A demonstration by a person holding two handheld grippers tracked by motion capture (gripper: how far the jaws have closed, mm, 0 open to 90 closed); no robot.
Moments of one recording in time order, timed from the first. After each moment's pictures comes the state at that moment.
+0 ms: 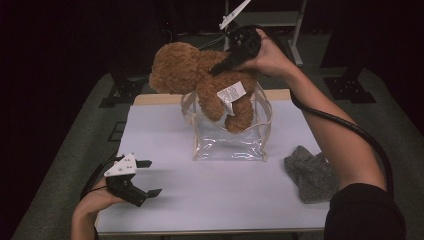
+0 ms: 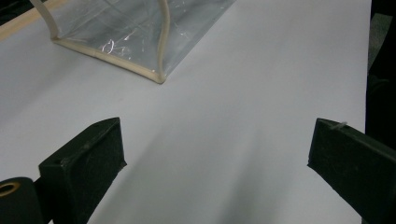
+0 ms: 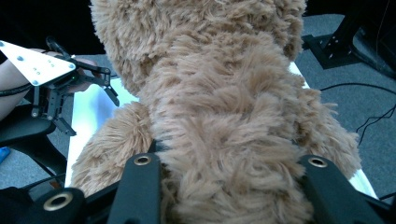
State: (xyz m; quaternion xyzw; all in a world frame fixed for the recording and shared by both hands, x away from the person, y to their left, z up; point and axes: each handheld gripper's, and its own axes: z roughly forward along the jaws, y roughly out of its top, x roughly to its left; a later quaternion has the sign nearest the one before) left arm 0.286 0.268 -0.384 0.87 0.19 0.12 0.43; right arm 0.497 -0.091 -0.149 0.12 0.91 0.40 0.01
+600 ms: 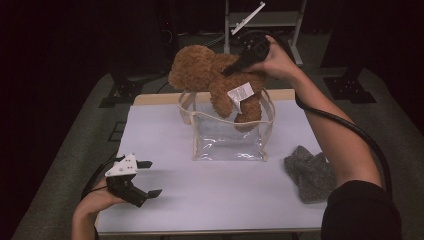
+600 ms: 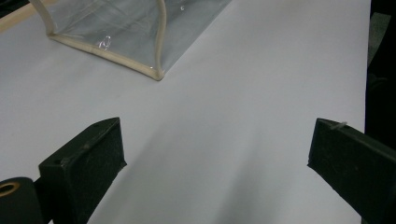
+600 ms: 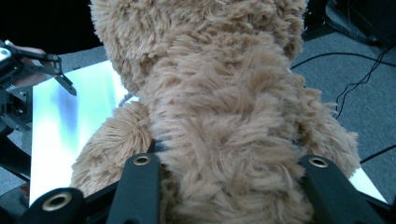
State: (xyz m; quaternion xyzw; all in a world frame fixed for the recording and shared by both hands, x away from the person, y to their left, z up) left arm 0.286 0.268 -0.387 0.87 0.19 0.12 0.43; right arm 0.529 -0.119 -0.180 0.18 0.91 0.38 0.03
